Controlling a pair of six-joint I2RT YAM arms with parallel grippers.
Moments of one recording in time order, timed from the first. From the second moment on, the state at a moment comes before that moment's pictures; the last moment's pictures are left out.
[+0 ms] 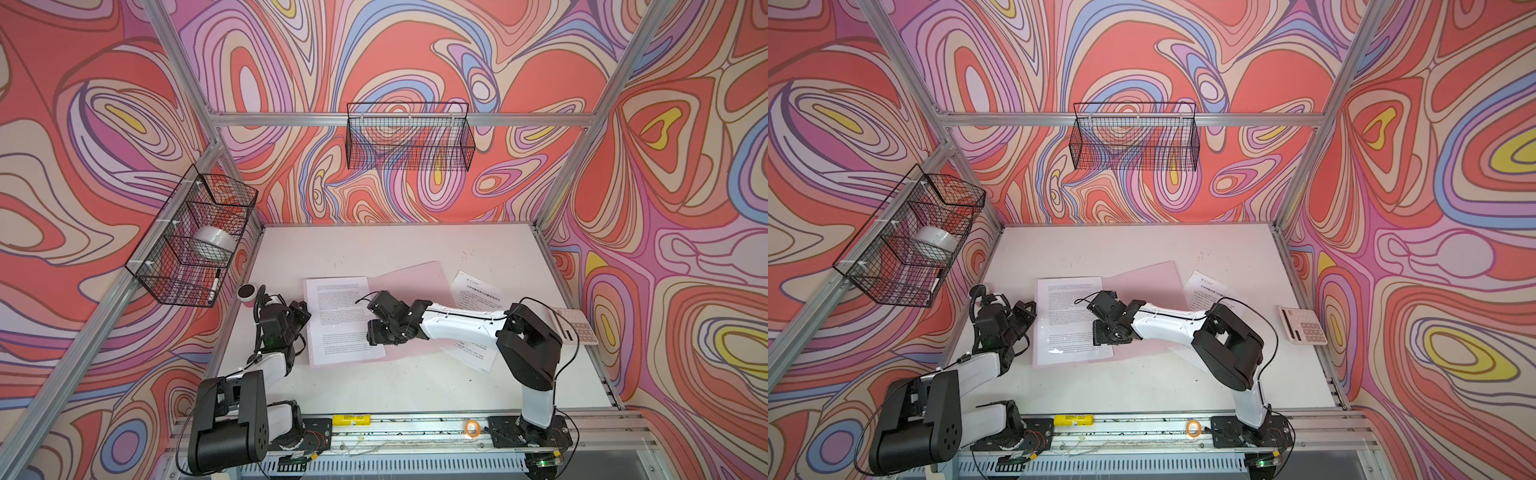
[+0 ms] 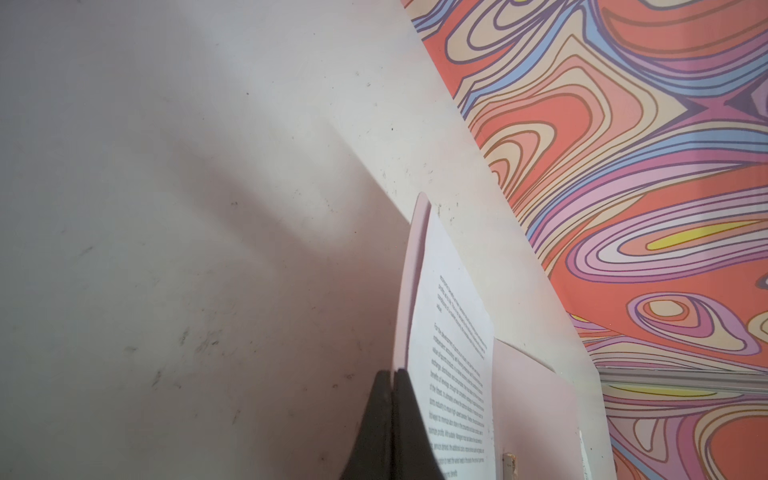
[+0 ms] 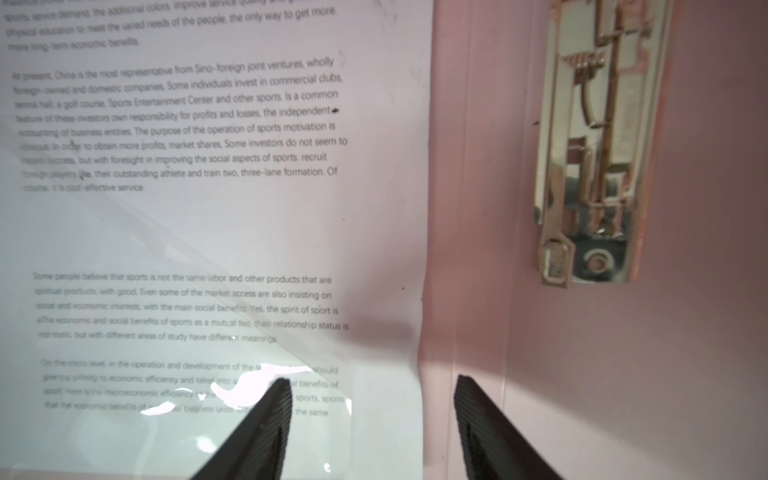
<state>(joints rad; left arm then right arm) 0.17 1.24 0.26 0.53 0.22 -0.86 0.98 1.93 1.33 -0.47 -0.04 0.83</state>
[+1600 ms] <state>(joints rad) 0.12 1.33 0.62 0.26 0.58 -0.65 0.71 1.95 1.37 -0.32 -0.16 0.69</state>
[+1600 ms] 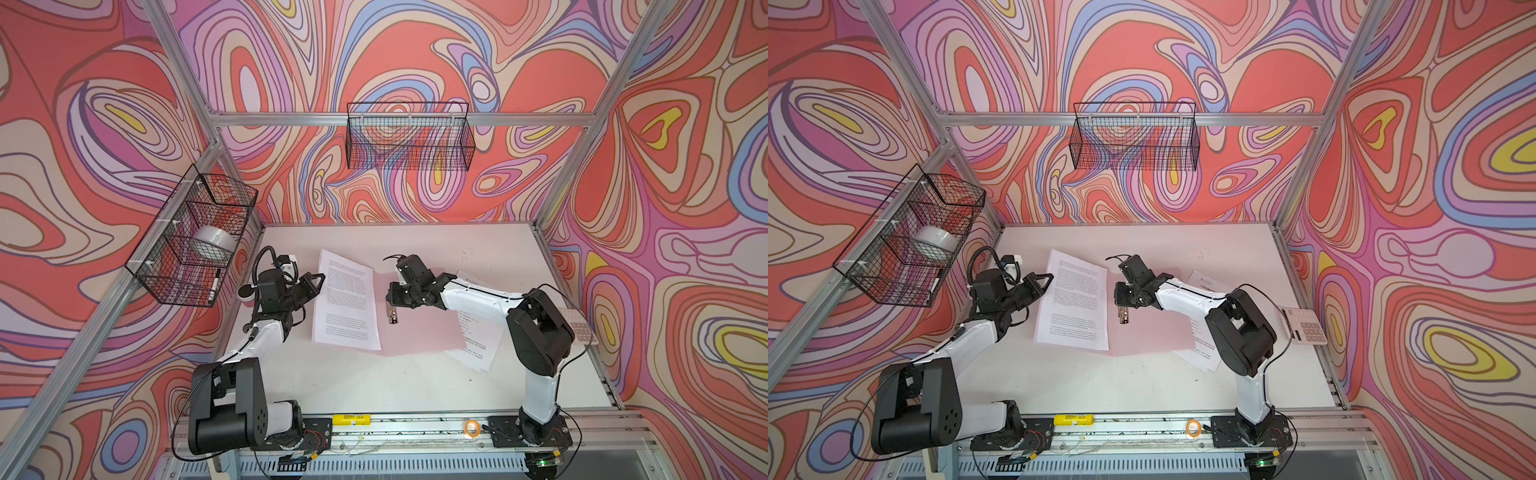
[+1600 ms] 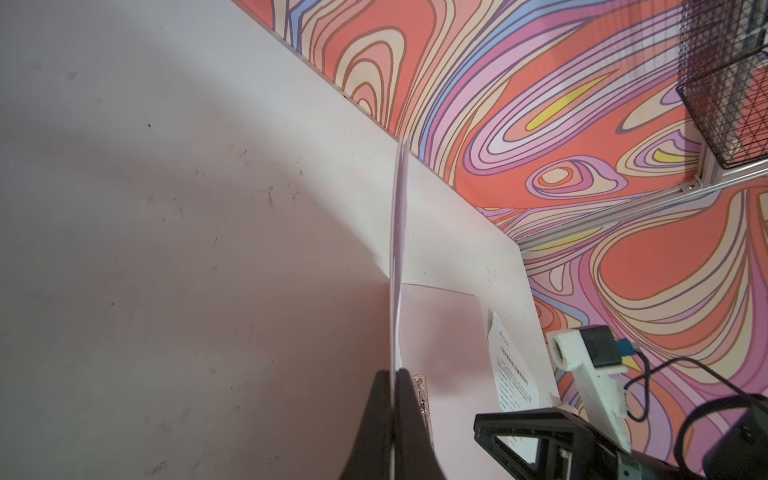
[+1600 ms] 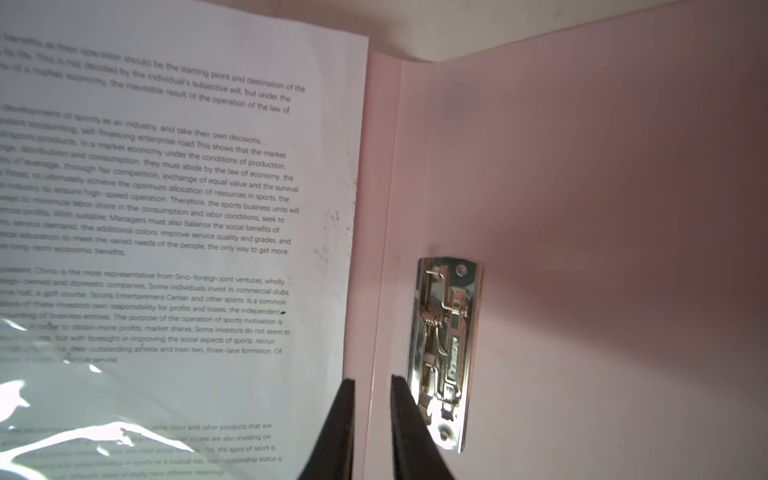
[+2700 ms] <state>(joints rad) 0.12 1.31 0.62 0.22 0.54 -0.64 0.71 1.94 1.14 -0.15 -0.34 0.85</state>
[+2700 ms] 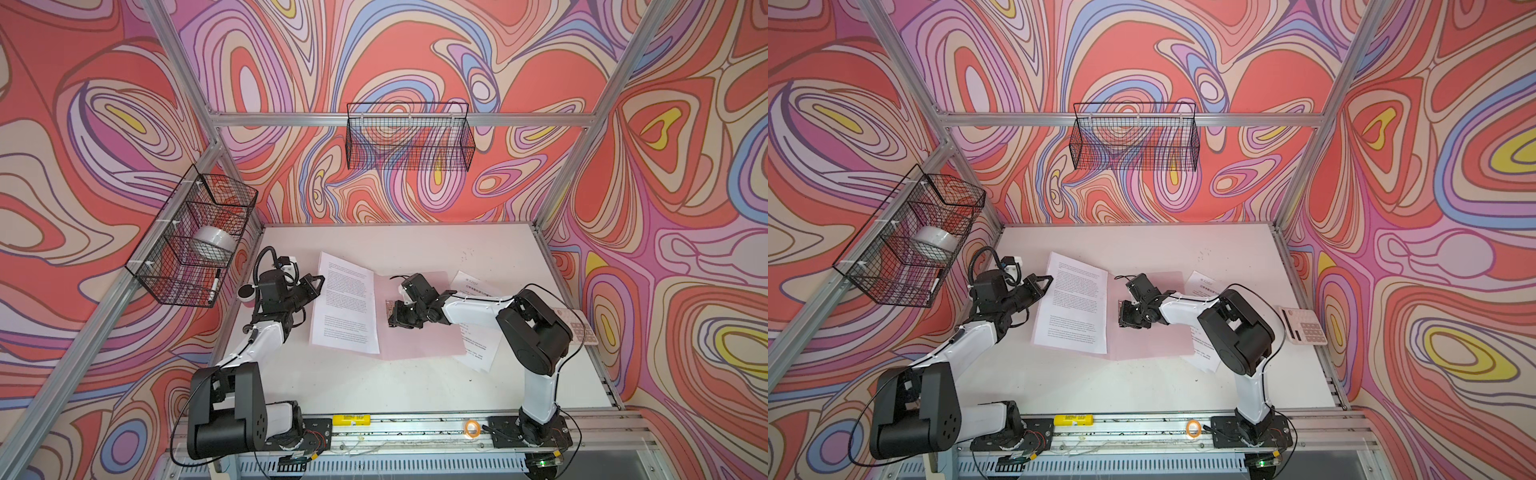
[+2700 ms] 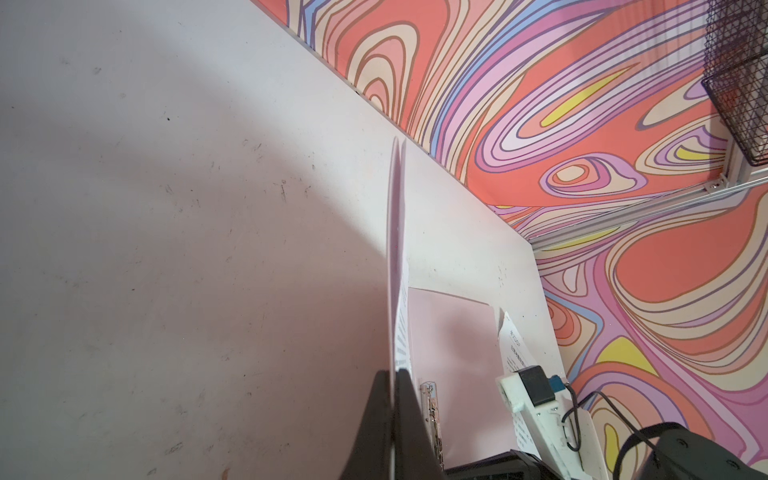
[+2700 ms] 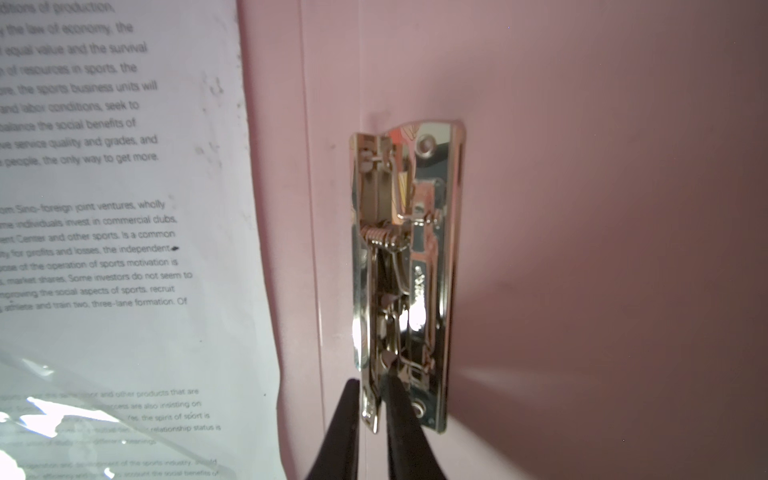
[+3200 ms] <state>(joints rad) 0.12 1.31 0.62 0.22 0.54 -0.64 0.71 1.94 1.12 -0.12 -0.35 0.86</state>
